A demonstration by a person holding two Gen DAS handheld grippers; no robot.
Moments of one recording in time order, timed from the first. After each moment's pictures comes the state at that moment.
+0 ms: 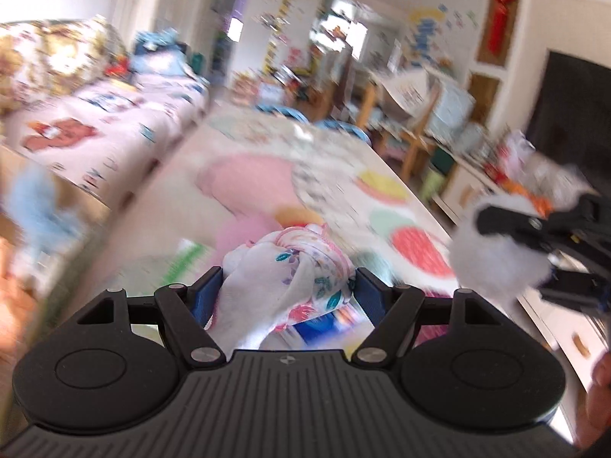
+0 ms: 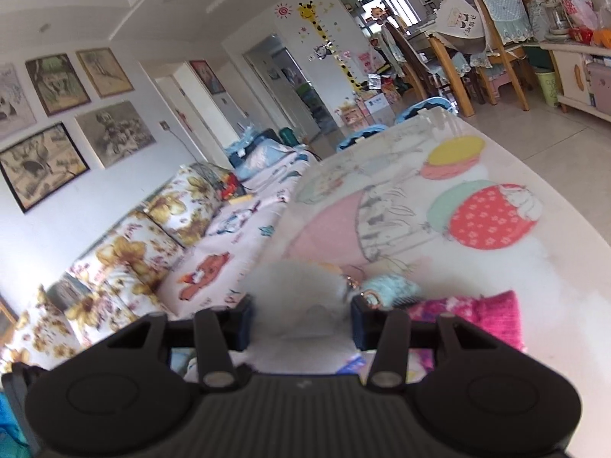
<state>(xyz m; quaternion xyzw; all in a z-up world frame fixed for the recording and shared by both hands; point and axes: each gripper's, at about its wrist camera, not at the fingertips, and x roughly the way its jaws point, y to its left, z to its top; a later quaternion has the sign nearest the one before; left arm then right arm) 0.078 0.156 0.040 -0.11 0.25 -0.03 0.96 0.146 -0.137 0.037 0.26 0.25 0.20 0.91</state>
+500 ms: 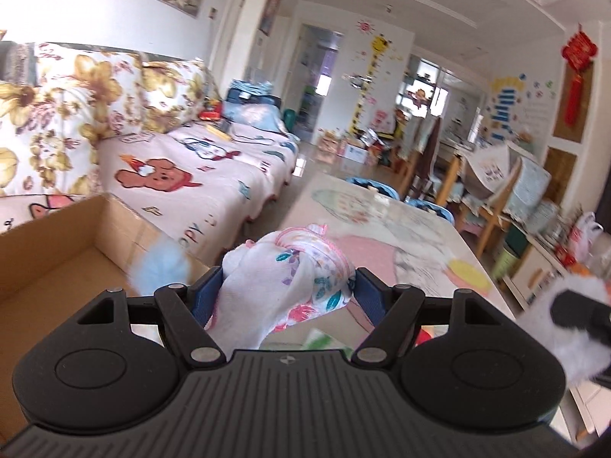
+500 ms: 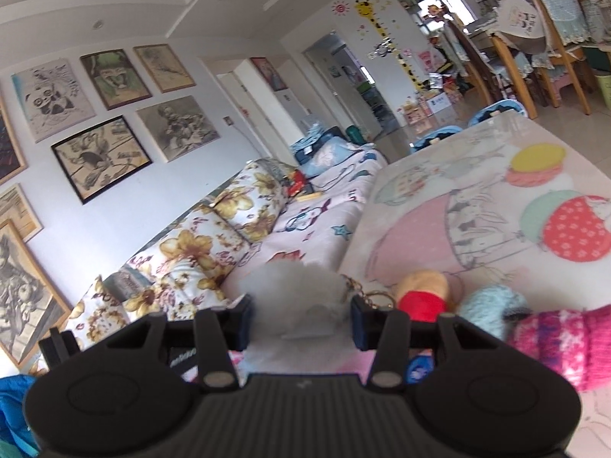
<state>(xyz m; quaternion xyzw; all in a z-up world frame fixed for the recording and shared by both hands) 0.069 0.205 0.065 -0.15 0.18 0.11 0.97 0.147 -0.072 0.065 0.25 0.23 0.30 0.89</state>
